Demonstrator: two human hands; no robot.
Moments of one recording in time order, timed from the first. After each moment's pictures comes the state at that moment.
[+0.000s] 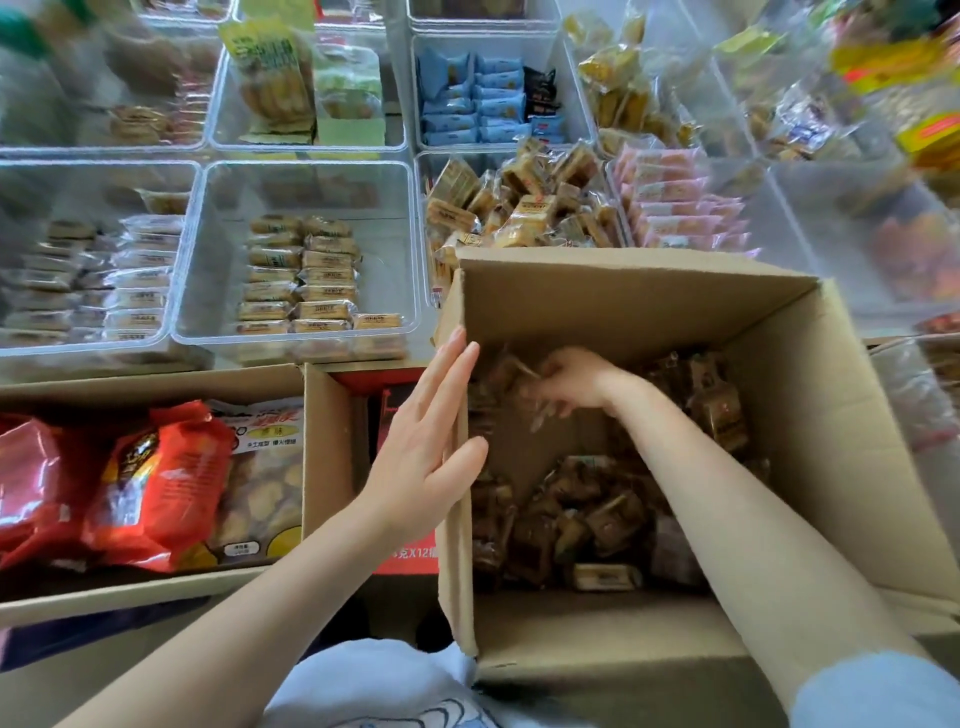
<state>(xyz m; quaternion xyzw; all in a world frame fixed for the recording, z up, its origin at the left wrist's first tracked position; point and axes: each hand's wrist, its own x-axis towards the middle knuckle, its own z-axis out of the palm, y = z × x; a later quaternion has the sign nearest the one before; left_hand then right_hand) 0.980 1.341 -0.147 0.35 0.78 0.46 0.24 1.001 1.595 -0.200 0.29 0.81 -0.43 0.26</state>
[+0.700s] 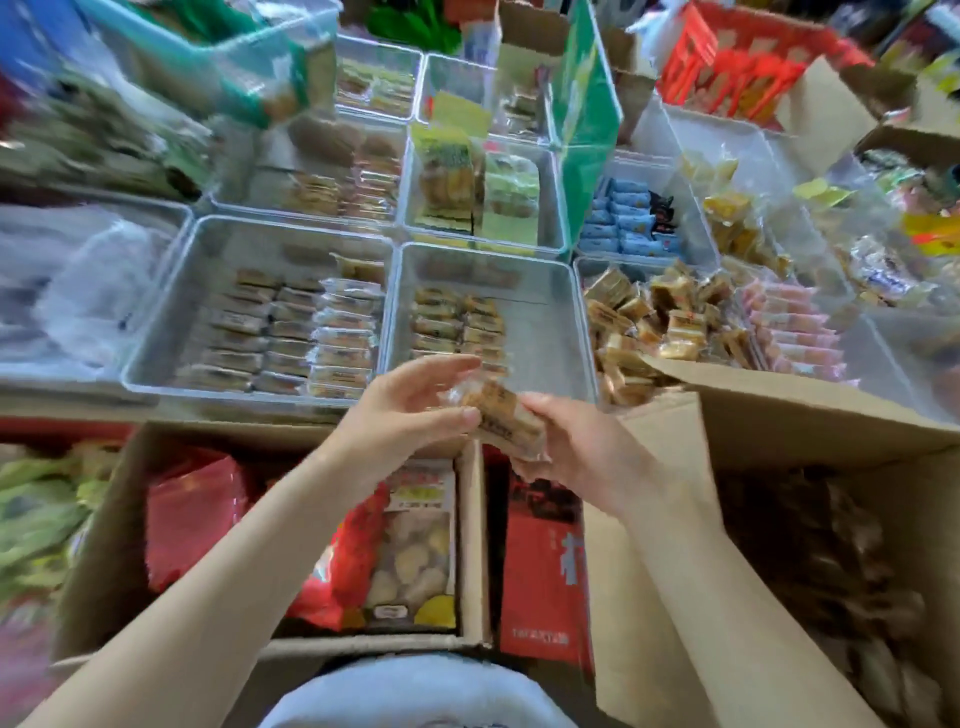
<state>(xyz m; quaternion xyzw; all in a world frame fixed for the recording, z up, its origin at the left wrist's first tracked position) 0.769 1.154 -0.108 0.18 0.62 0.68 0.34 0.867 1.345 -0.094 0.26 0.56 -0.77 0.15</state>
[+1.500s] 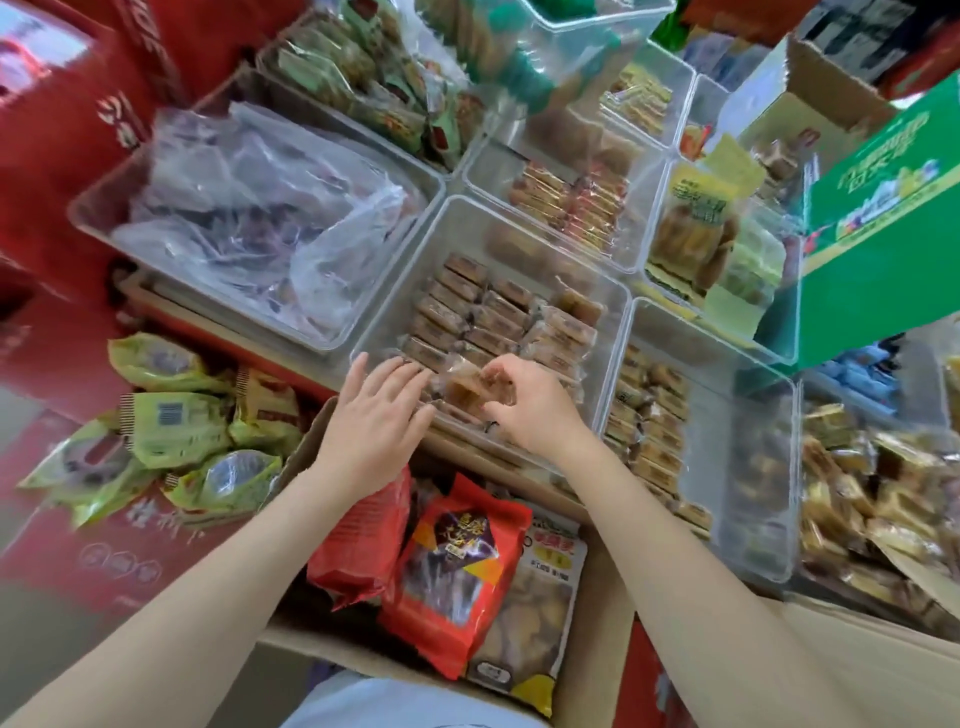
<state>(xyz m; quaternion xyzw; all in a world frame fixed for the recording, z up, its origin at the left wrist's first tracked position) 0.626 0.950 -0.282 0.20 0.96 0.21 0.01 0.614 1.158 -0.200 0.02 0.95 -0.25 0.19</state>
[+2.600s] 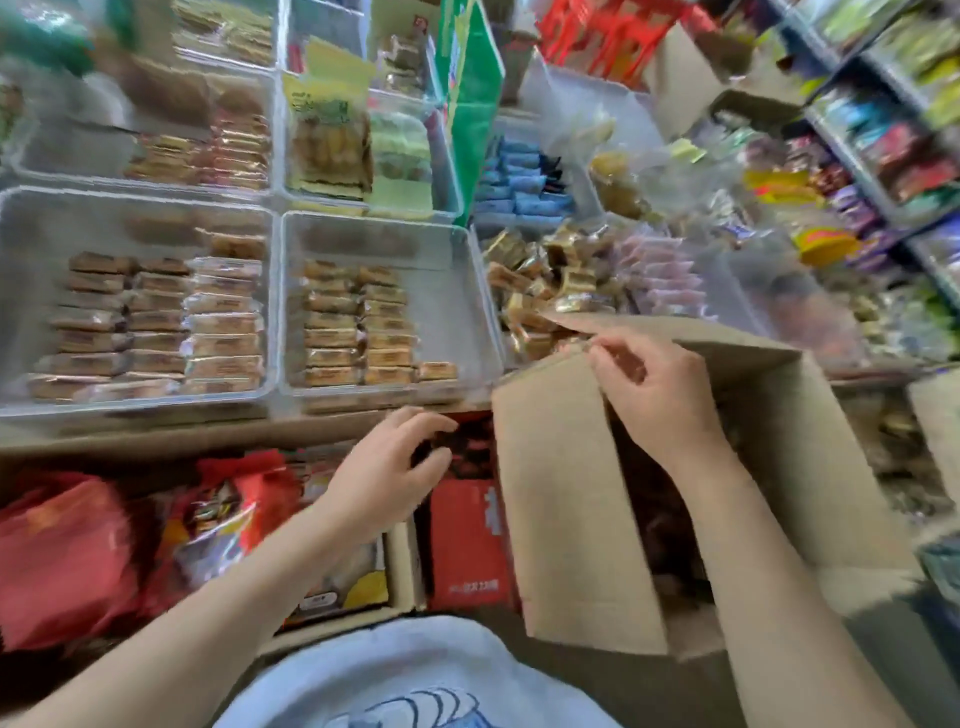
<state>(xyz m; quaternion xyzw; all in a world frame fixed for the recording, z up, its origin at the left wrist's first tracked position) 0.826 1.197 -0.165 0.39 0.78 0.40 0.27 0.954 1.409 -0.036 0.25 0.92 -0.21 -0.19</state>
